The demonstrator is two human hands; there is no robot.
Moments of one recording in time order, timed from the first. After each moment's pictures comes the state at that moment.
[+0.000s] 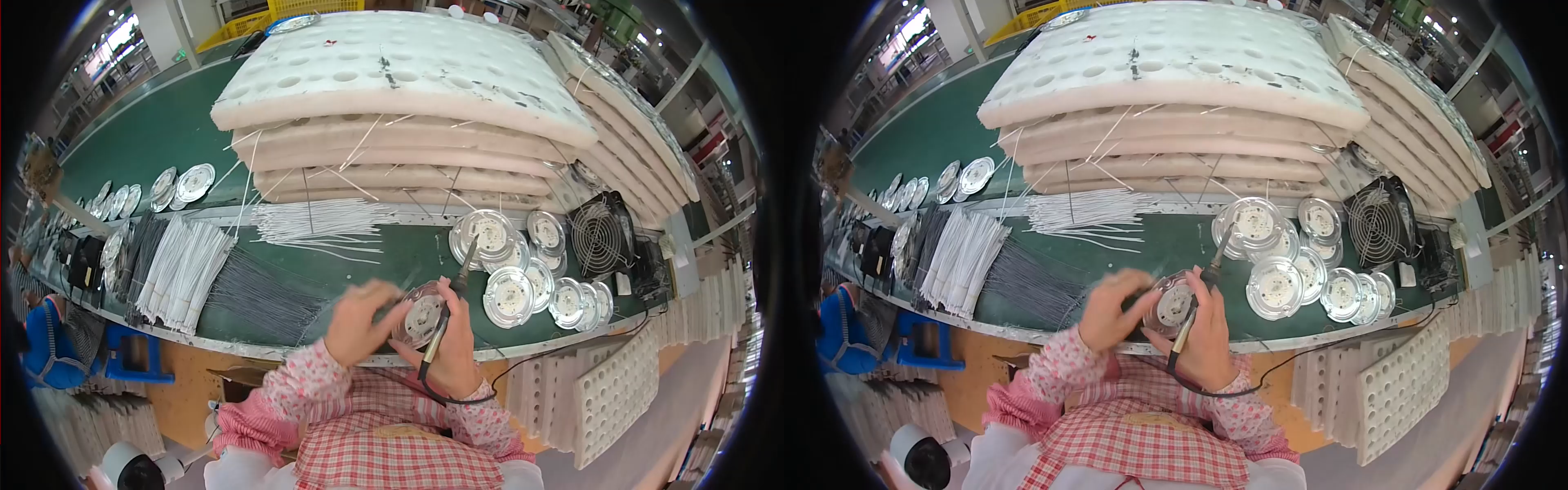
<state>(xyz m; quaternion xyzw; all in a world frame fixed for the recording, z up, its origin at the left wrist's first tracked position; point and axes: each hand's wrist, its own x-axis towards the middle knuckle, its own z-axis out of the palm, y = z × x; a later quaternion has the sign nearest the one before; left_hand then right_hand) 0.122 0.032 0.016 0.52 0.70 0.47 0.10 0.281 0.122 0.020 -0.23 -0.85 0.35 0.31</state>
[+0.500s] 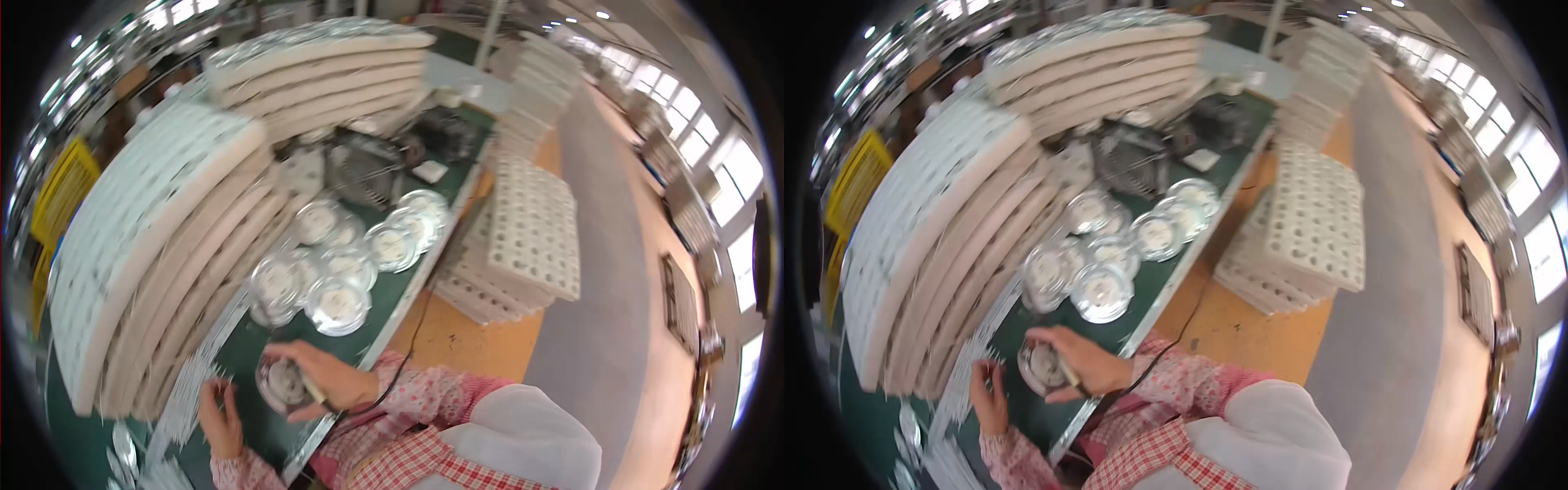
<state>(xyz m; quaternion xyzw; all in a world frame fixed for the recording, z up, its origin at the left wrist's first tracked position) 0.046 0.078 0.015 0.62 0.67 0.37 0.19 0.293 0.153 0.004 -0.17 -0.78 0.45 0.39</state>
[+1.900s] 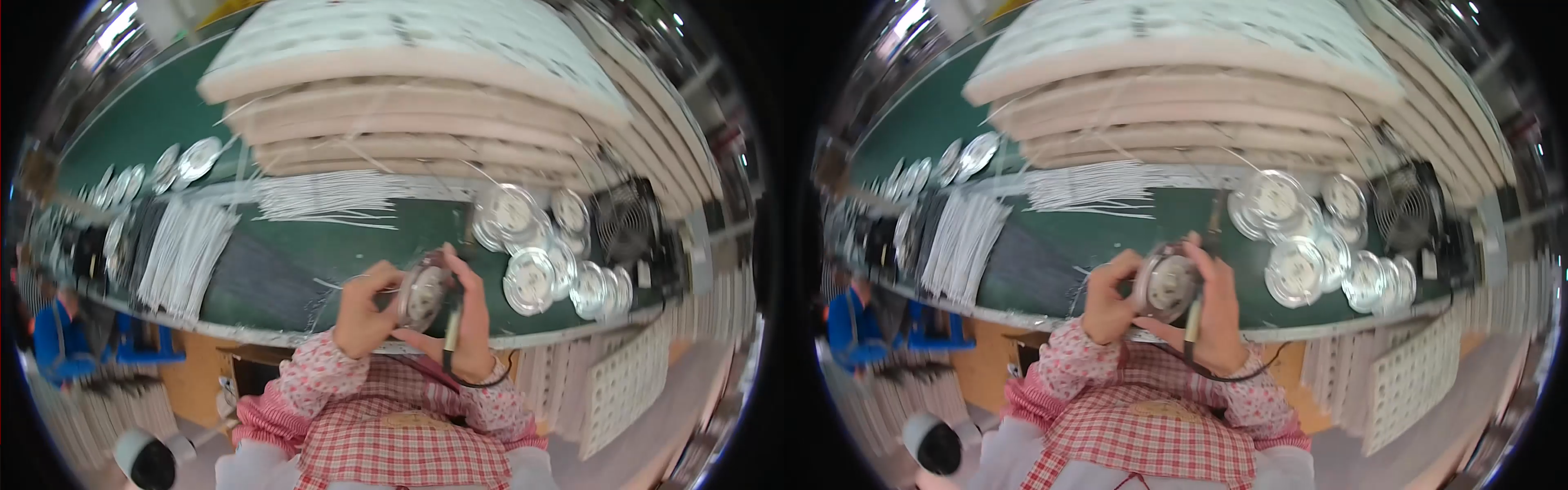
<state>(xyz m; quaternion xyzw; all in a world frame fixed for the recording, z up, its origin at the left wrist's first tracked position) 0.130 0.033 0.020 0.40 0.64 0.61 0.25 0.265 0.135 0.023 -0.16 -0.82 0.42 0.35</state>
